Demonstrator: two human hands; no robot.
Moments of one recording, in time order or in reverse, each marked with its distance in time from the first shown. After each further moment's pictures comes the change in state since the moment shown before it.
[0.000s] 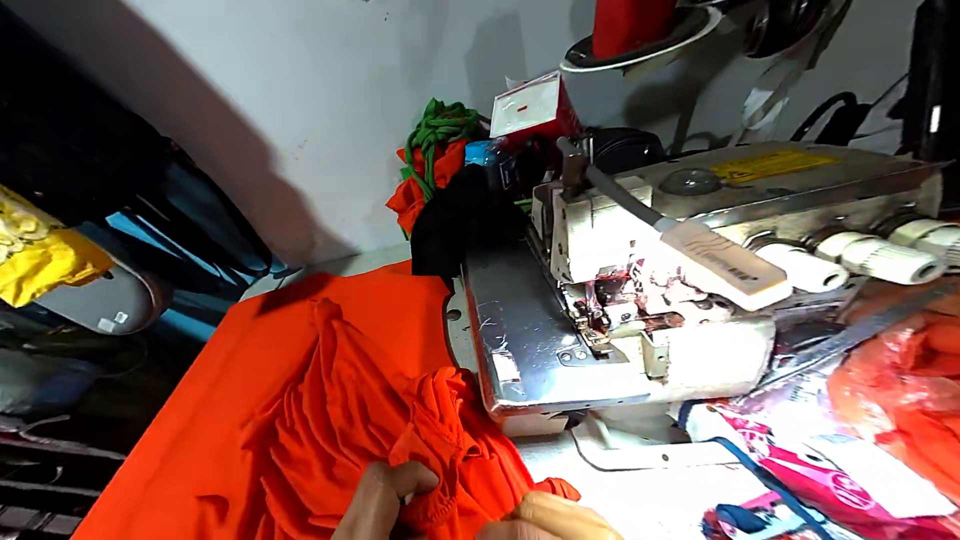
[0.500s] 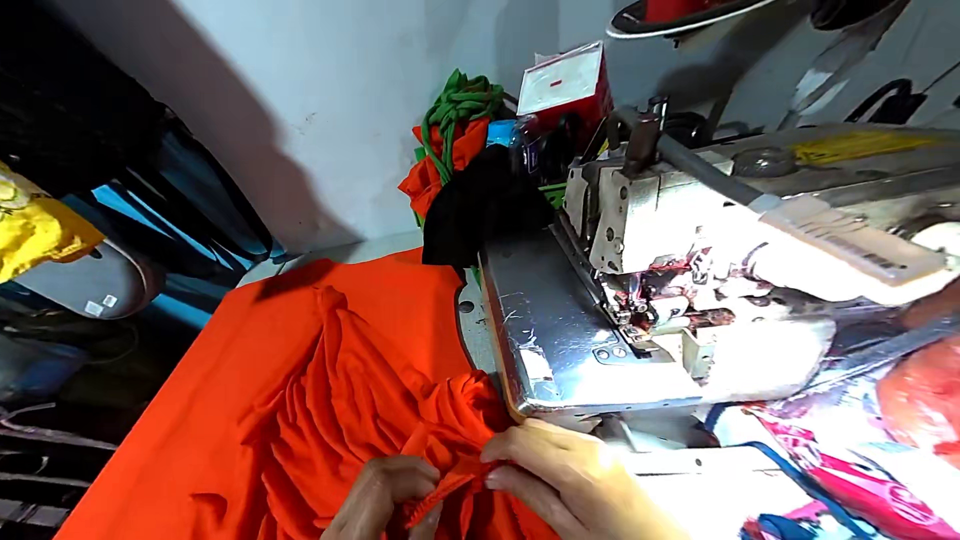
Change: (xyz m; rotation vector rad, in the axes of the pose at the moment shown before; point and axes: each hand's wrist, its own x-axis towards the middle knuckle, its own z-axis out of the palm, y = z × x) left_hand 0.000 -0.038 -0.005 -0.170 0.012 0.078; right_hand 0.036 0.041 0.004 -0.197 0.057 -0.109
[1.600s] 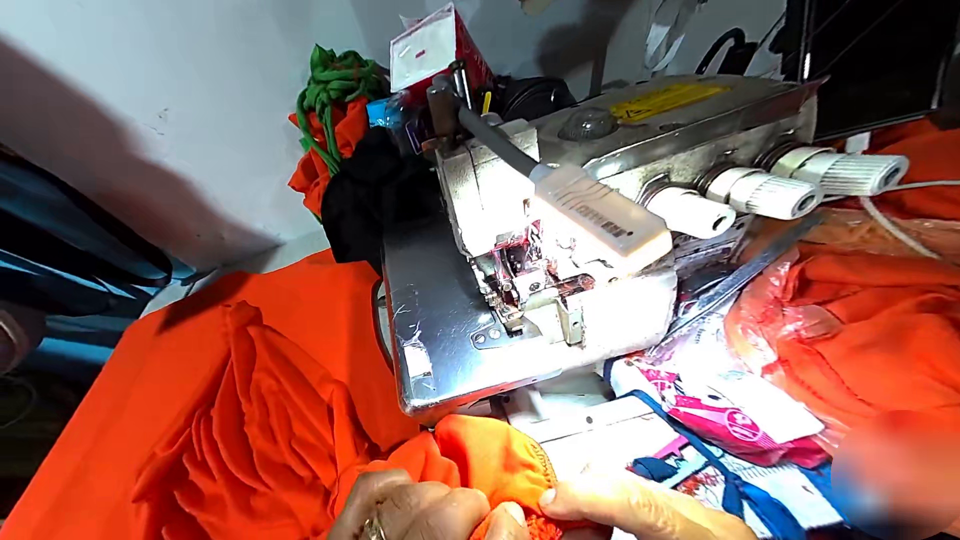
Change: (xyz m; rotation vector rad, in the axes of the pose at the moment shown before) left_hand 0.035 0.044 0.059 0.376 -0.219 0.520; right_hand -0.065 -0.040 -0.073 0.181 0.226 0.294
